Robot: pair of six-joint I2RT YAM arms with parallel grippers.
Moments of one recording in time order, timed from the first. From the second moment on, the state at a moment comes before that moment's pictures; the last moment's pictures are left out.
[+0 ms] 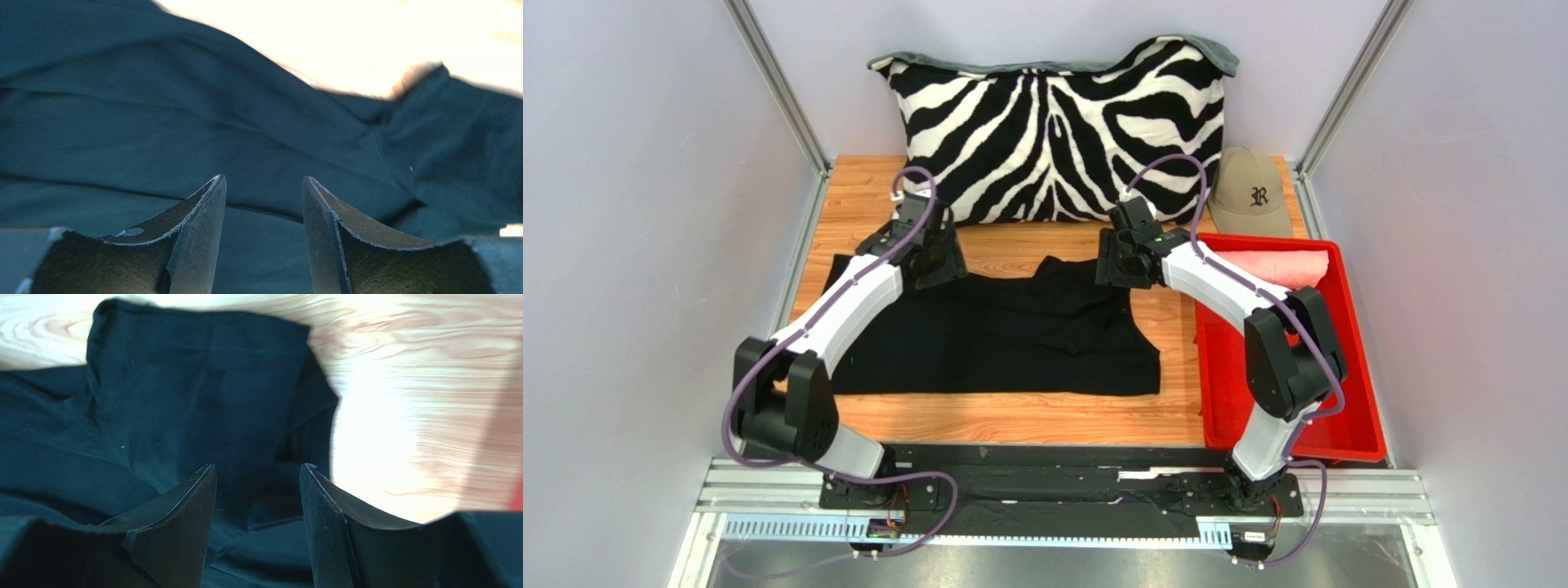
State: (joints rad) left arm -0.28 1.46 1.15 -0.57 -0.16 -0.52; right arm 0.50 1.75 1.30 -0.50 0.13 0.51
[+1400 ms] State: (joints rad) left arm -0.60 1.66 1.17 -0.45 0.08 -0.49; right arm 0.44 1.79 1.33 -0.48 0.00 0.57
